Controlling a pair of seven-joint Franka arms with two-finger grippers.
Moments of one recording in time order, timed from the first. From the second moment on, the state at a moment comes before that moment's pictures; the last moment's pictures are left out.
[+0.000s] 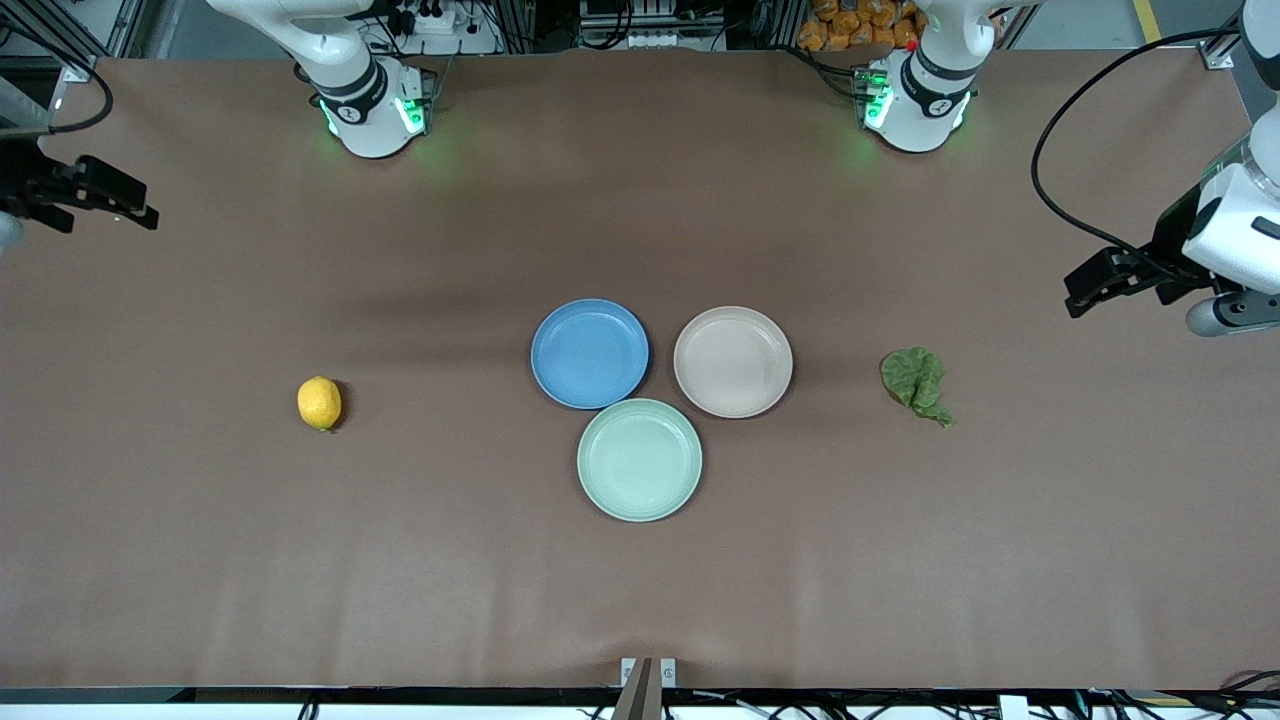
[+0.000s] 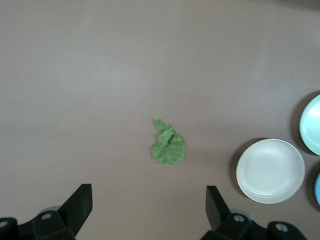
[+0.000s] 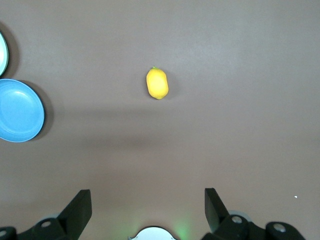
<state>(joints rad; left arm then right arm) 0.11 0.07 -0.23 -1.52 0.03 1.64 -0.24 0.02 -0.10 -0.09 -1.65 0.02 1.45 -0.07</state>
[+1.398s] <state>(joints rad) 0.16 0.07 -0.23 -1.52 0.01 1.64 -0.04 0.02 0.00 -0.09 -1.50 0.01 1.42 0.02</state>
